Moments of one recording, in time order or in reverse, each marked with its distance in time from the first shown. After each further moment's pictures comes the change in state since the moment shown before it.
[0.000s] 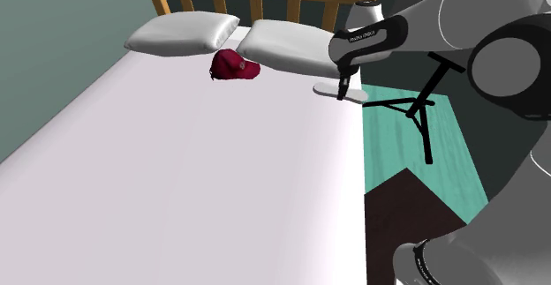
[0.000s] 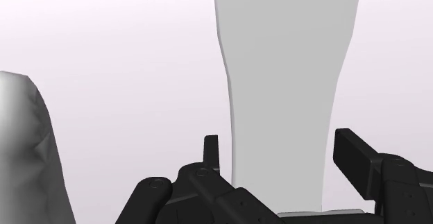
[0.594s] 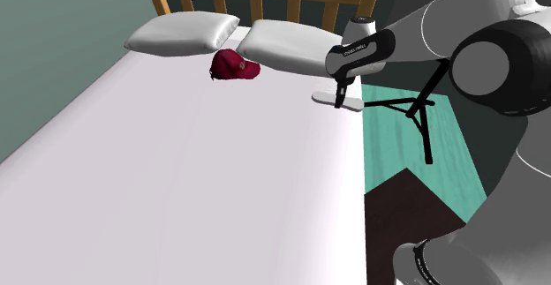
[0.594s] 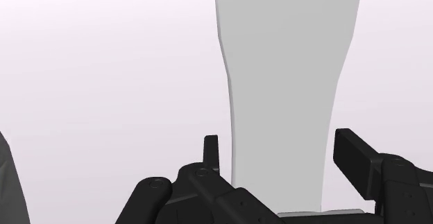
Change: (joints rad) arm -0.005 0.076 0.005 -0.020 0.012 0.095 -0.007
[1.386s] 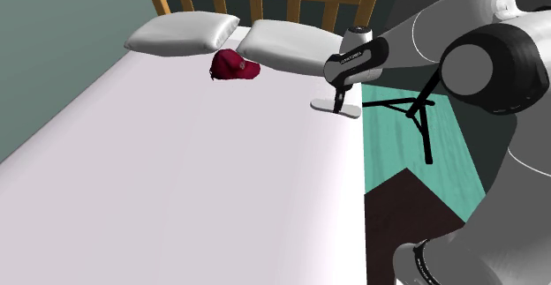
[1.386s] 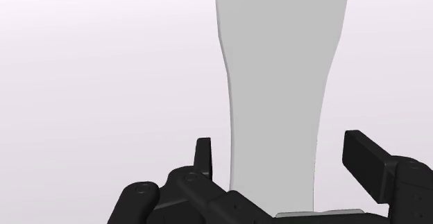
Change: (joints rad) arm -0.003 0.047 0.004 -0.011 0.007 0.059 -0.004
